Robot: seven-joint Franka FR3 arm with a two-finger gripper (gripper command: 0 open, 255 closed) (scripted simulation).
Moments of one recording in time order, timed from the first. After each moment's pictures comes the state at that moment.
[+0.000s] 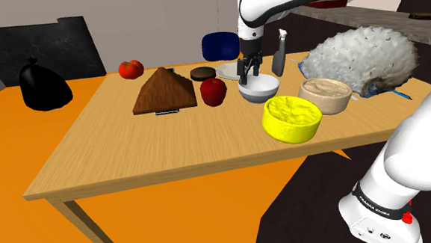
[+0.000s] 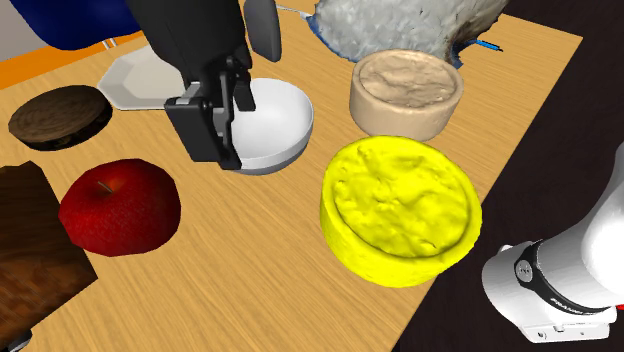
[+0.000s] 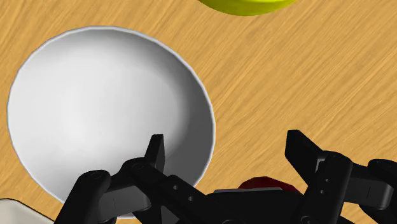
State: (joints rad) arm -0.05 -0.07 0.01 -1.94 -0.02 1.82 -0.14
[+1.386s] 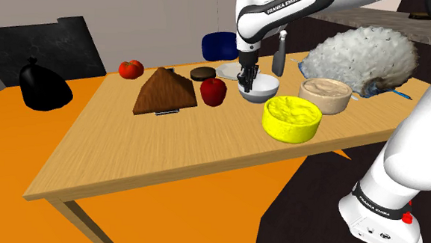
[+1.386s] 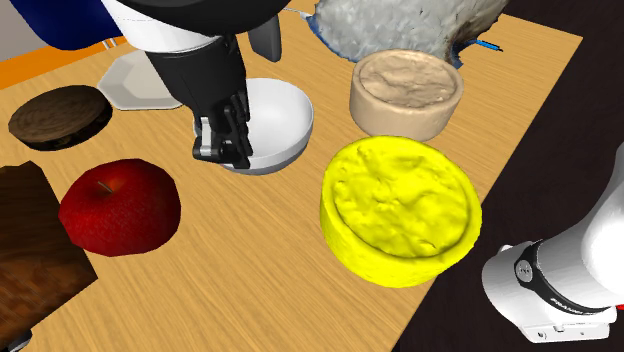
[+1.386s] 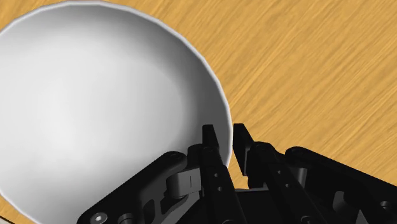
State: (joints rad) arm -0.06 -0.02 0.01 -2.00 -0.03 1.93 -0.14
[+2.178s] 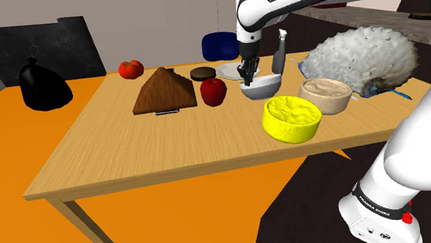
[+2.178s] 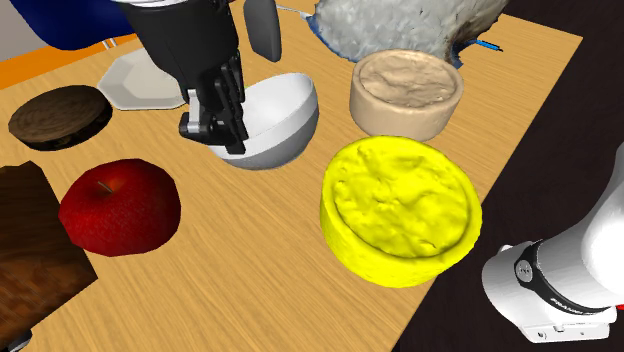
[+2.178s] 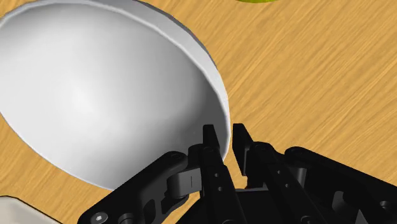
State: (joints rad) arm -0.06 -0.04 0.01 -1.93 -0.03 1.85 -0.14
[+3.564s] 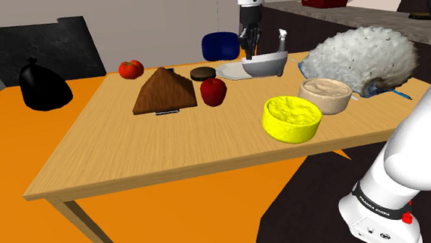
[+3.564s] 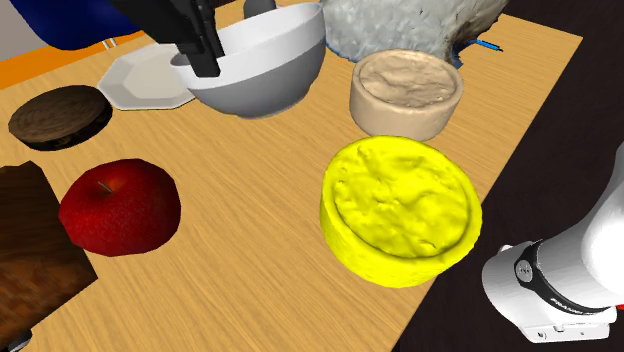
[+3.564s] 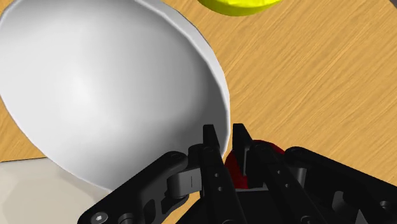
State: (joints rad) arm -0.06 -0.03 0.01 -1.64 -0.03 1.57 -0.15
